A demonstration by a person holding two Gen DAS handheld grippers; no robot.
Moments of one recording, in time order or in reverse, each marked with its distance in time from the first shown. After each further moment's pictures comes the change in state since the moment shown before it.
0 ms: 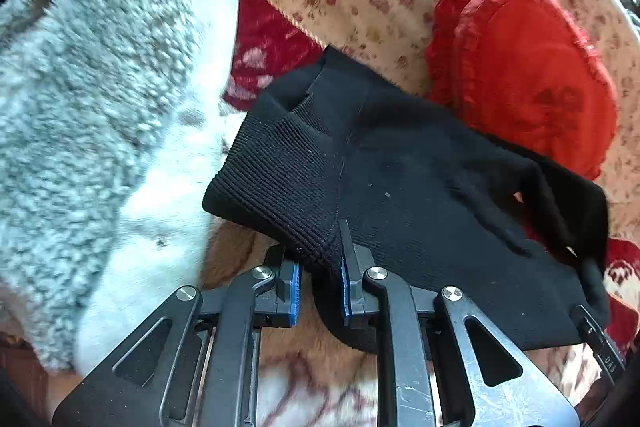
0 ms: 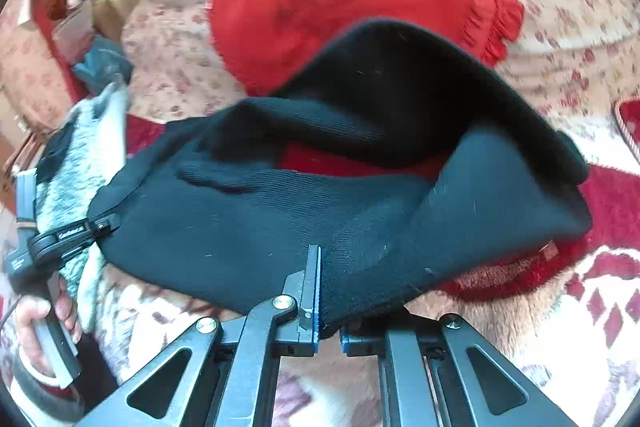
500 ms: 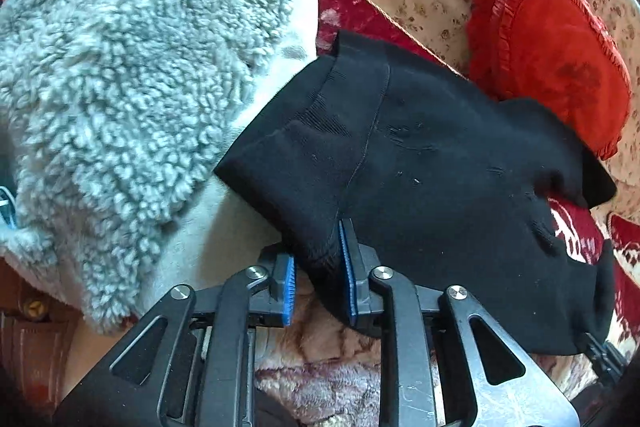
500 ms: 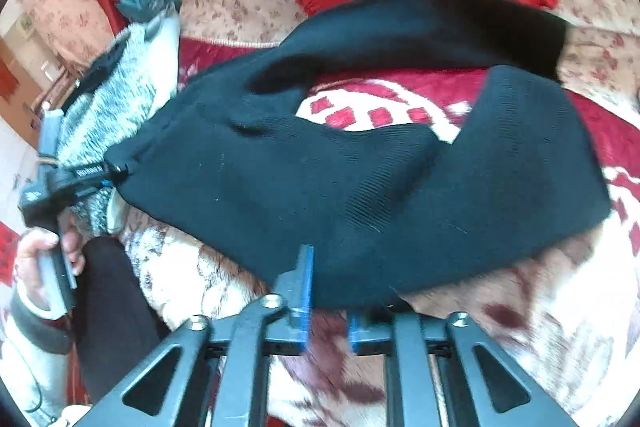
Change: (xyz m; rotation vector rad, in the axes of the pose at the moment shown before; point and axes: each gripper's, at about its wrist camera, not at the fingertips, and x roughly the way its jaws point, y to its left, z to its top) left arm -0.039 0.055 -0.053 -0.024 0.078 0.080; right arm -0.030 0.018 -0.068 -0.094 0.152 0.094
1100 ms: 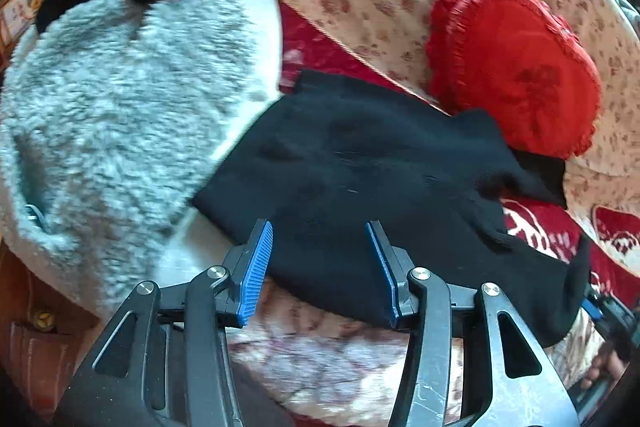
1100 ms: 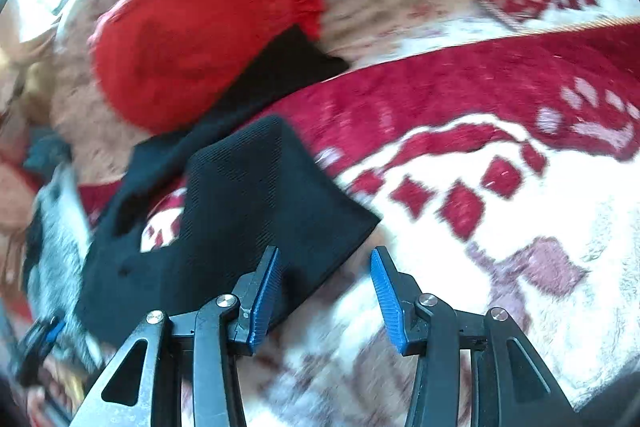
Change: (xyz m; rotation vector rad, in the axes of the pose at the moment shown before) left arm -0.049 -0.038 -0.007 0.071 -0.074 -0.024; right arm -0.035 -0.137 0.005 0.510 -0.126 -0.182
